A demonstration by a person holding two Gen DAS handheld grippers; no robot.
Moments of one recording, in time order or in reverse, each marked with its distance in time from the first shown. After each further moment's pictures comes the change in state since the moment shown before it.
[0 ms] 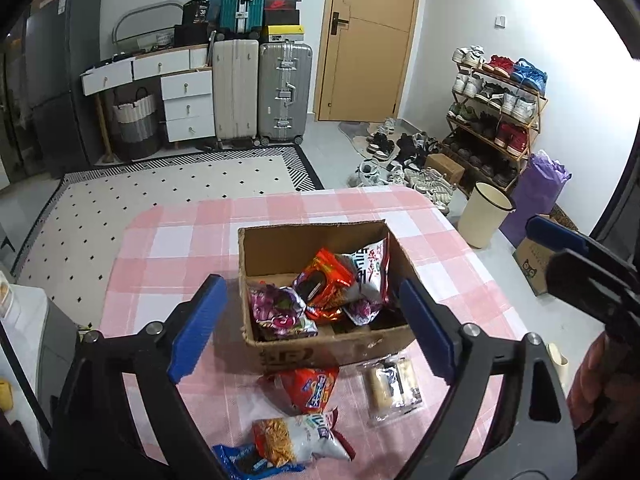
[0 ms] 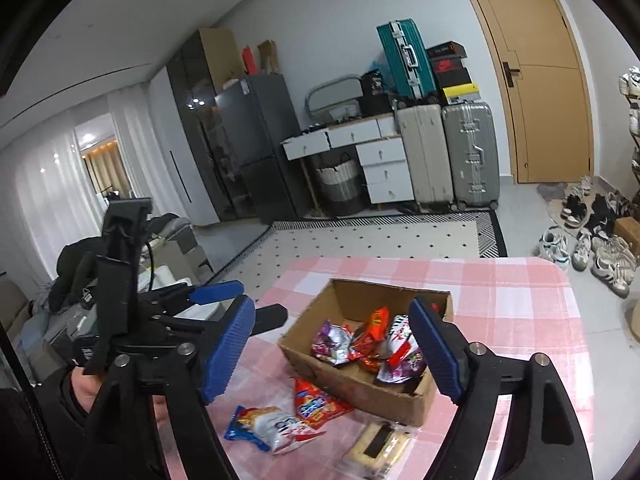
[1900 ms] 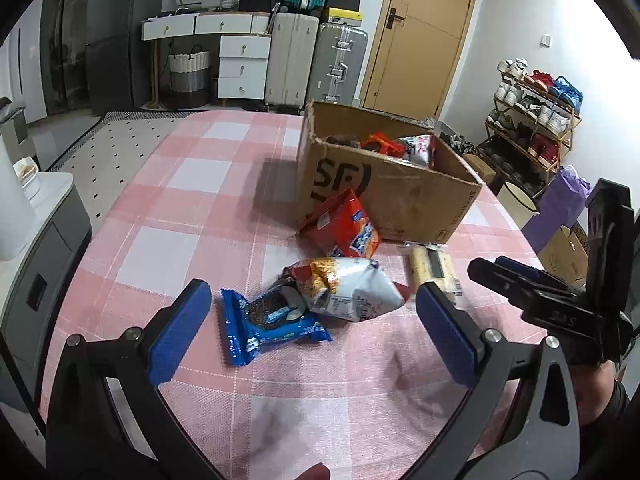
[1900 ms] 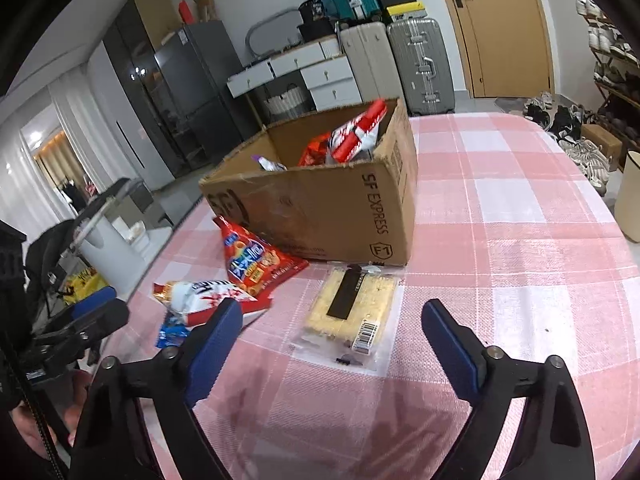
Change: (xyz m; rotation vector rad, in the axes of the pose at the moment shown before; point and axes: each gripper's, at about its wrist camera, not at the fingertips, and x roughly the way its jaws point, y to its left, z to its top) left arm -0.021 0.029 -0.188 -0.189 0.032 0.101; right arm 0.061 -0.030 -0.166 0.151 0.253 -0.148
